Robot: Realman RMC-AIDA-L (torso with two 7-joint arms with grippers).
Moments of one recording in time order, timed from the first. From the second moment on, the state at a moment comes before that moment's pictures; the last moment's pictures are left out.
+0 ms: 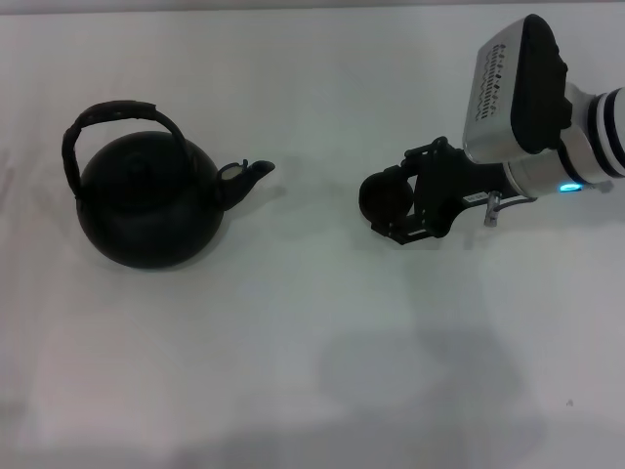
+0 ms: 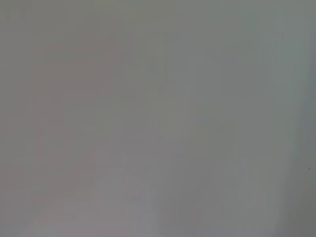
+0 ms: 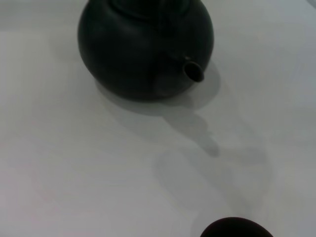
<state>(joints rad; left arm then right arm) -0.33 -2.07 2.84 -0.29 -1.23 1.36 -0.70 0.52 2.02 1.54 0.97 -2.07 1.05 -1.38</state>
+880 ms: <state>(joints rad) -0.33 -2.07 2.84 -0.29 -1.23 1.36 -0.69 0.51 2.01 1.52 0.94 -2.11 1.02 -1.39</state>
